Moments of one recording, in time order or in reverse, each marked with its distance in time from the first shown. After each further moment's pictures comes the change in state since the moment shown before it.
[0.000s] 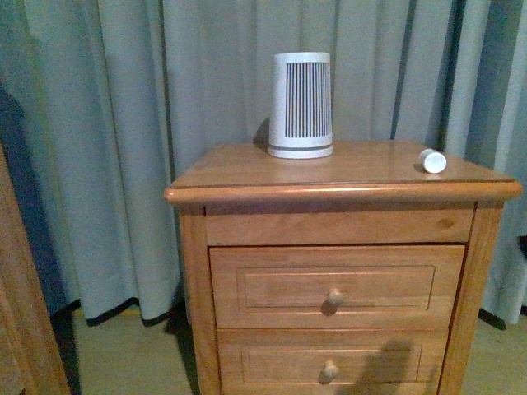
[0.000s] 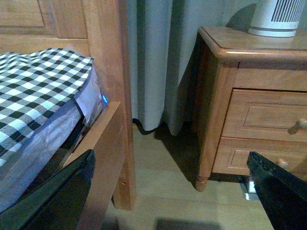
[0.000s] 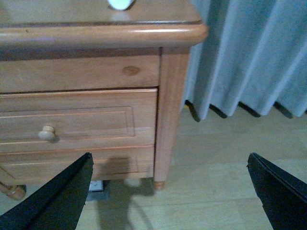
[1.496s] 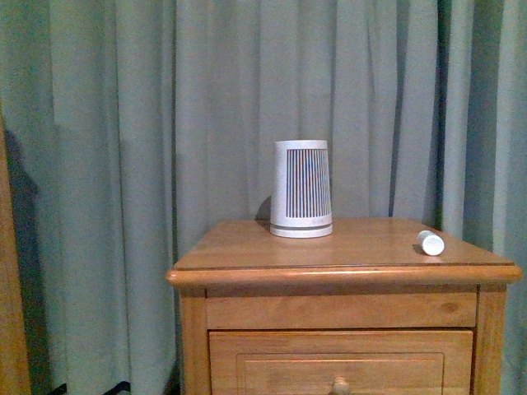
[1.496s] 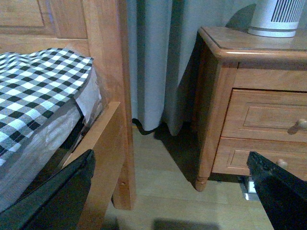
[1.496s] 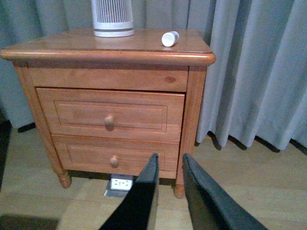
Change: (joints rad) left arm 0.000 0.000 0.000 0.000 0.000 0.000; right arm 0.018 -1.323 -0.474 -0.616 -0.159 -0.024
